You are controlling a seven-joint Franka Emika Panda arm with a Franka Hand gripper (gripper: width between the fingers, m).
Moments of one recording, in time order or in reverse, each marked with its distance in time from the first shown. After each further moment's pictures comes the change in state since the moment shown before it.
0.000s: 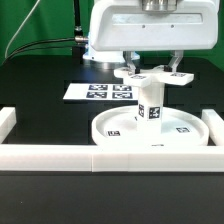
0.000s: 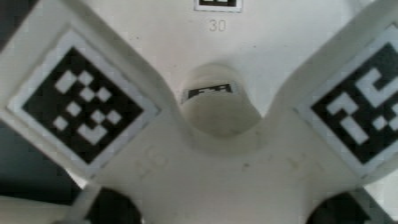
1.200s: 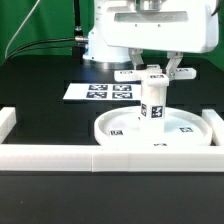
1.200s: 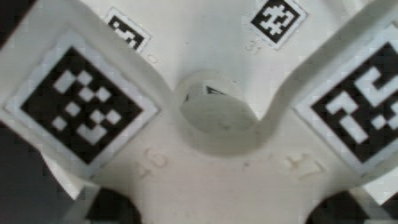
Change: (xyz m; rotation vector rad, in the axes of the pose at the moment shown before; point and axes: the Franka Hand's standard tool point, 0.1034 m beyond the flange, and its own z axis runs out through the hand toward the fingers) arm 0.000 -0.004 -0.001 0.053 -0.015 1.083
